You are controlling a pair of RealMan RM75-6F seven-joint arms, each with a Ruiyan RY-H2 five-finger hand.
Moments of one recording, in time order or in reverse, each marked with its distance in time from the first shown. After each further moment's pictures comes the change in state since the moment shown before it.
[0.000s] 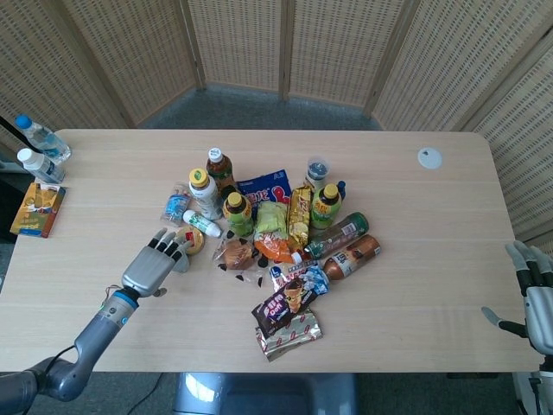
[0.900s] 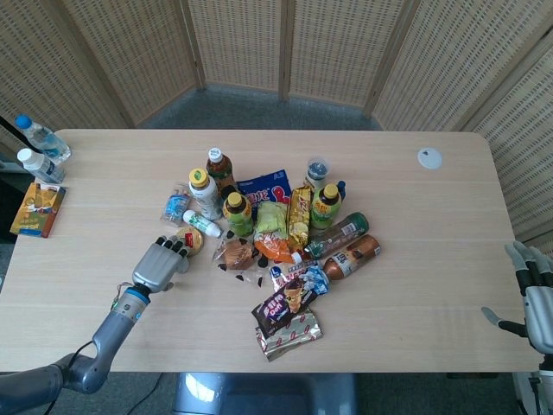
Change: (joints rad) left arm -0.032 -0.140 0.023 0.158 -0.059 0.035 0.052; right arm 0.003 -0.006 0.000 0.009 0.005 -0.008 0.001
